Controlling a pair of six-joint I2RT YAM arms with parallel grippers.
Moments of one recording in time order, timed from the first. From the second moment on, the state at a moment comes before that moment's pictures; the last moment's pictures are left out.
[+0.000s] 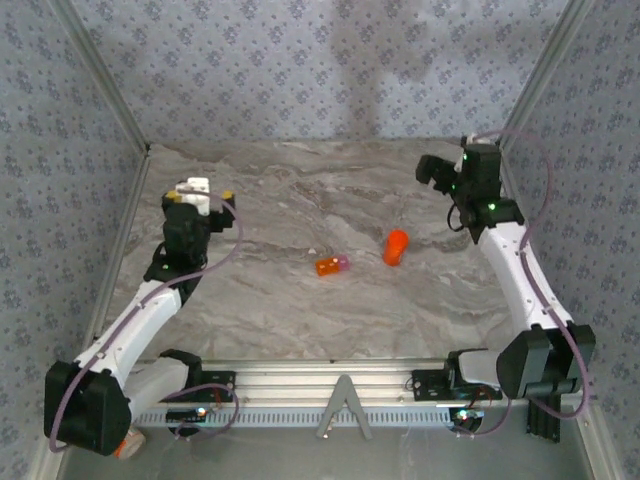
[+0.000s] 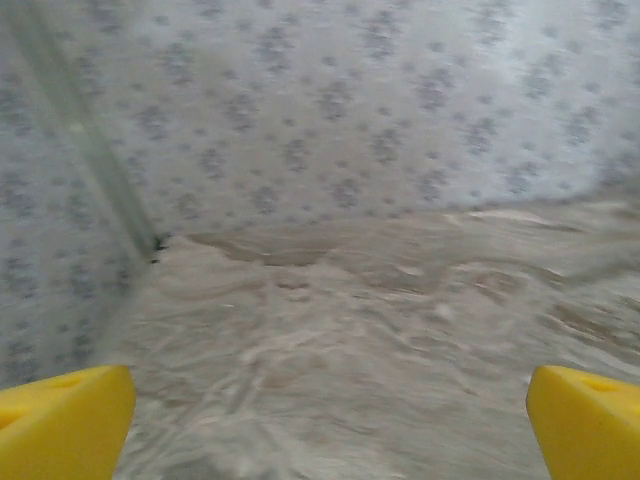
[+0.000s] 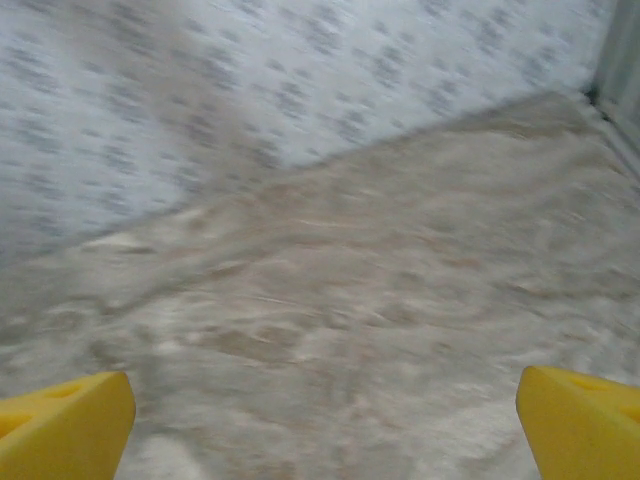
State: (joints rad) left arm -0.27 1.01 0.64 0.17 -0.36 0.04; right arm 0.08 1.28 1.15 -0.37 0.07 0.33
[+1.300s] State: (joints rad) left arm 0.03 1.54 0.41 0.72 -0.04 -0.02; right arm -0.01 1.54 0.37 0.76 0.07 0.00
